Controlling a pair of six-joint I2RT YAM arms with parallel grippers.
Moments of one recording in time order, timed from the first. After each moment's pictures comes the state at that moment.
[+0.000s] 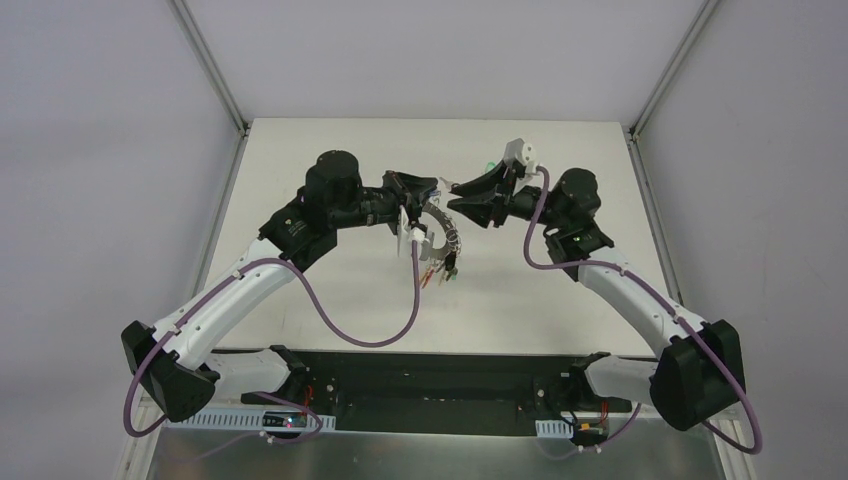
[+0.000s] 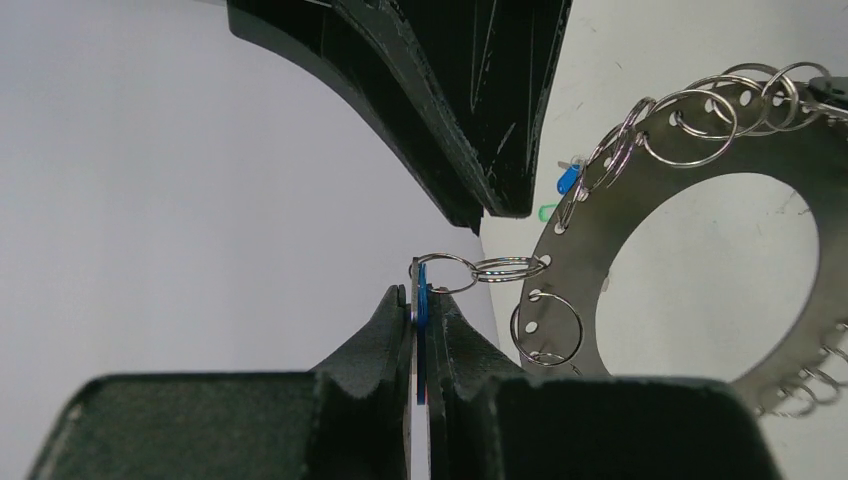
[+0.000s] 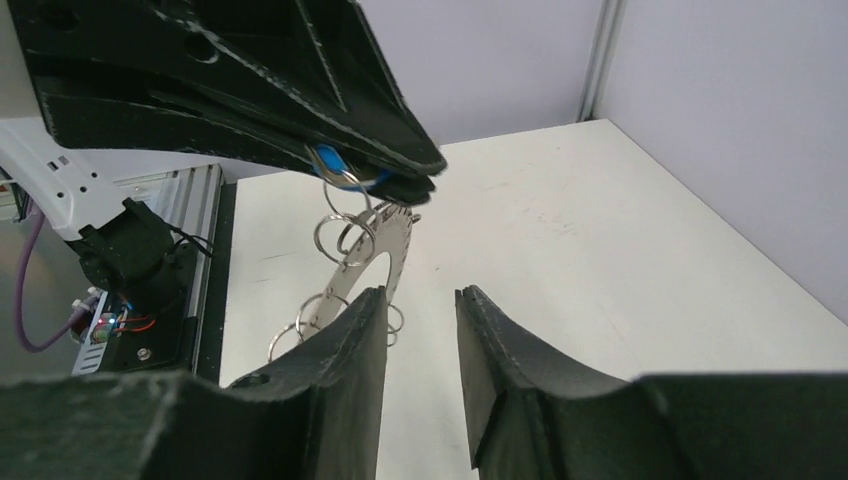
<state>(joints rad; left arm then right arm) -0.69 1.18 1.21 -0.26 0.50 1.37 0.45 1.22 0.87 0.51 -0.87 0.15</state>
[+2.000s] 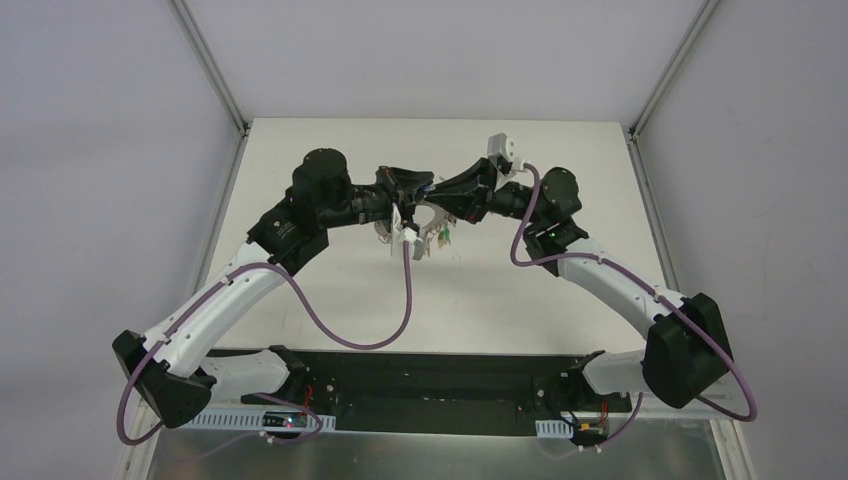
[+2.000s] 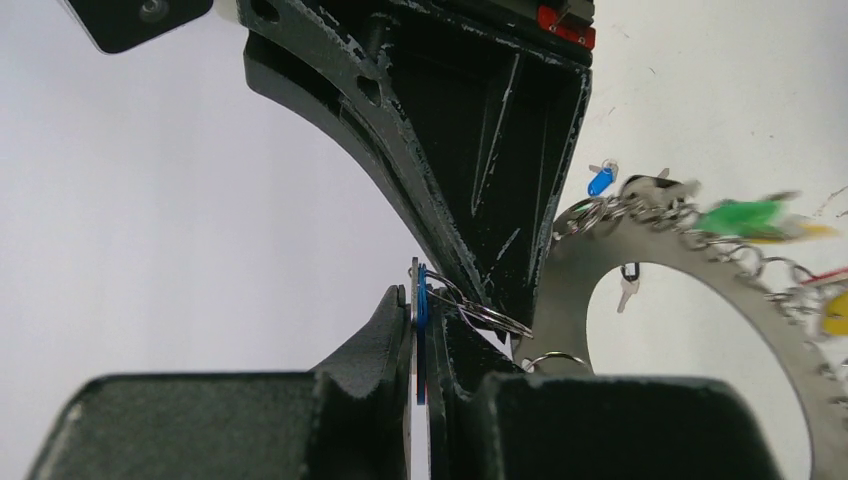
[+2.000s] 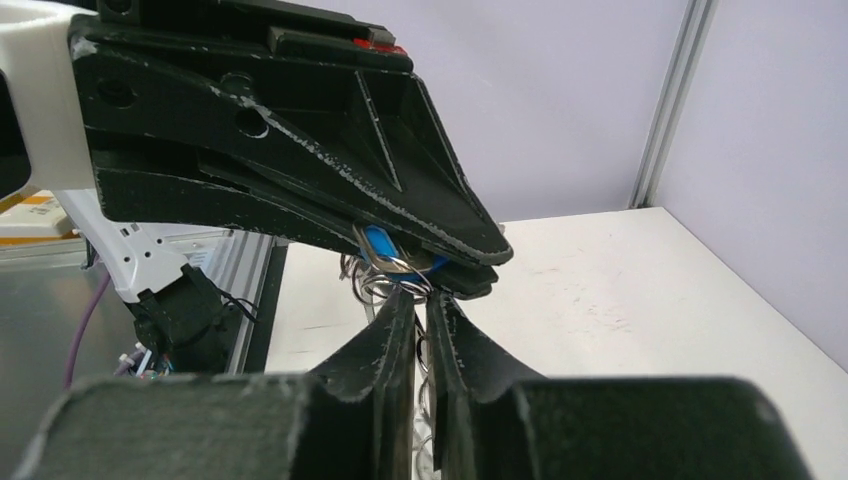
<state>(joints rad) -0.69 1.15 1.24 -0.28 0.52 1.38 0.59 1.33 0.93 0.76 -0.84 0.27</state>
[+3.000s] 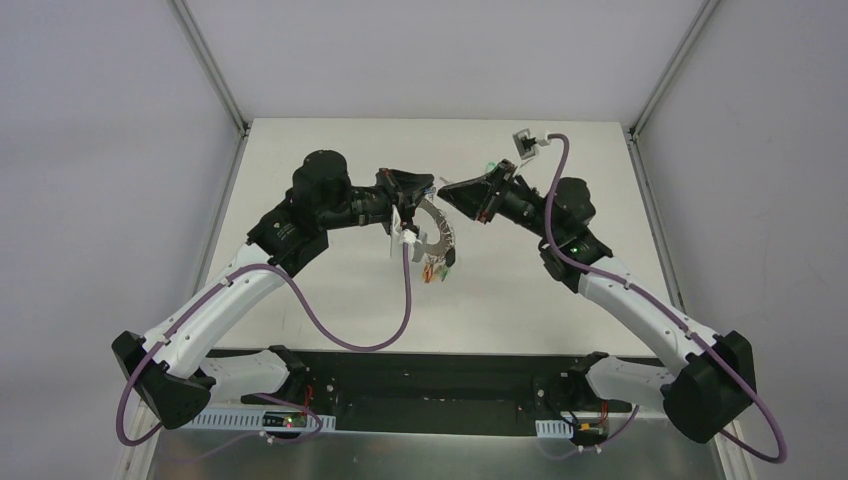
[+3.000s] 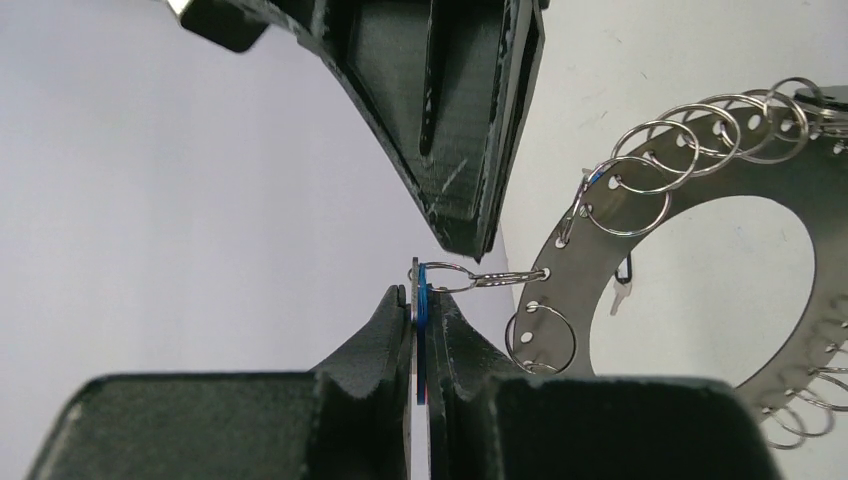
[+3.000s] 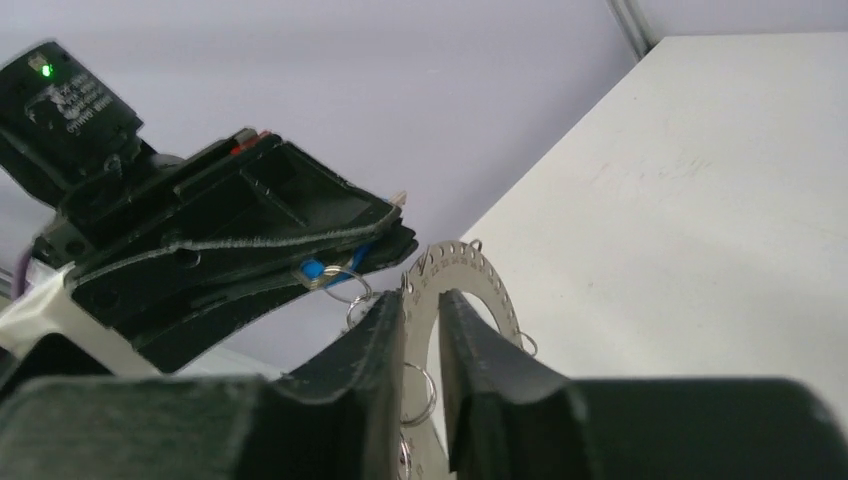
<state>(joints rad) -0.69 1.14 1.23 -0.27 0.52 1.38 0.60 1.18 0.90 0.45 -0.49 0.80</state>
